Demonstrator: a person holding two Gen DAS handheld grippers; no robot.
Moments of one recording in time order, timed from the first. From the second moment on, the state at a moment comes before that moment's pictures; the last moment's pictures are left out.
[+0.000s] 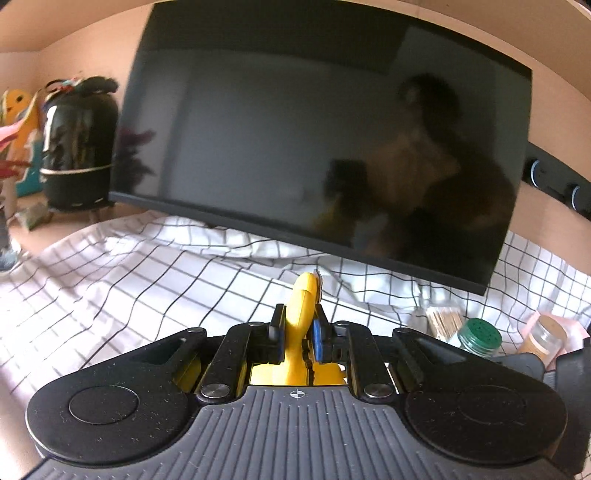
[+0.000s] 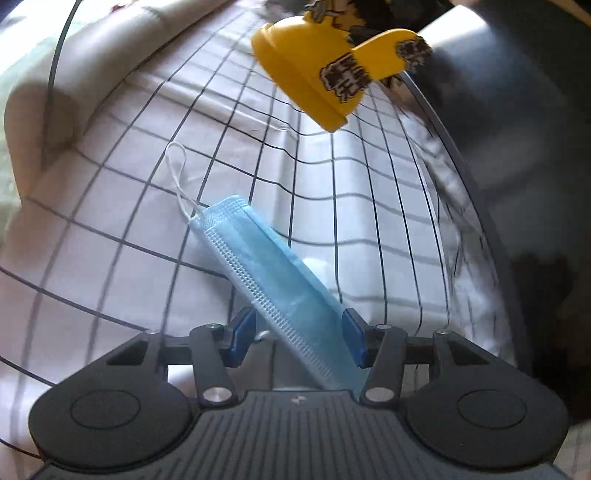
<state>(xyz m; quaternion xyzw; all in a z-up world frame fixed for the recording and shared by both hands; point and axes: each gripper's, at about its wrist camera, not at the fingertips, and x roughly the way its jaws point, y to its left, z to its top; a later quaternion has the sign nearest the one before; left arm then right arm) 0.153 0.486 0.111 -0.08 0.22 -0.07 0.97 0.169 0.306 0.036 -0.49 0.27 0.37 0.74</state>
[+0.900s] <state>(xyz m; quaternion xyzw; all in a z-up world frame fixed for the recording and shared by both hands) 0.208 0.450 0.145 -0.11 0.21 -0.09 0.97 0.293 0.211 0.190 -0.05 0.44 0.28 0.85</state>
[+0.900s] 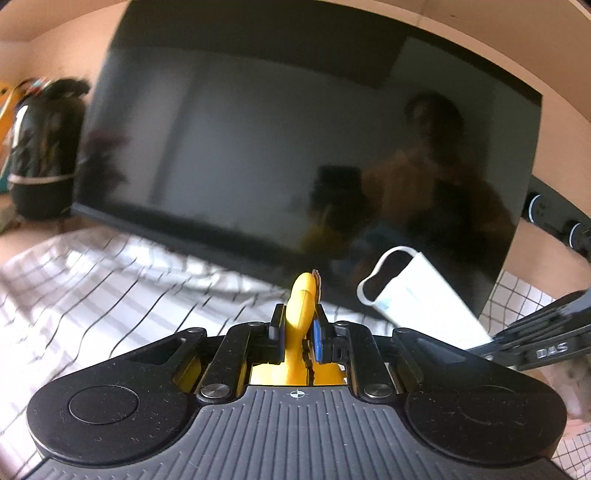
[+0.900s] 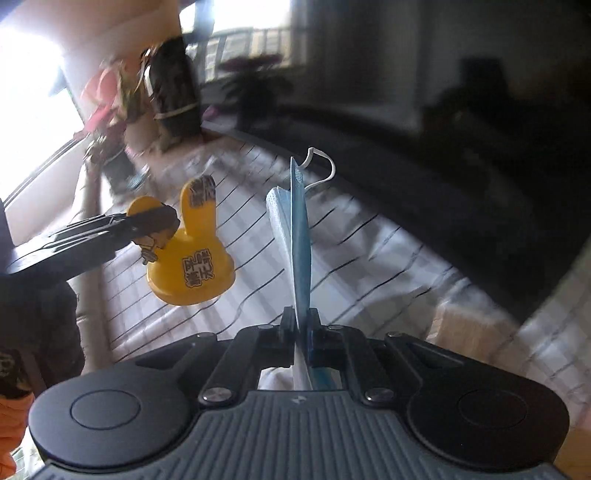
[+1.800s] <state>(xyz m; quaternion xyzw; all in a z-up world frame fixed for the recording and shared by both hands) 0.258 0.210 0.186 -0.05 0.21 -0.23 0.95 0.202 -0.062 0.245 -0.01 0.36 0.05 0.93</state>
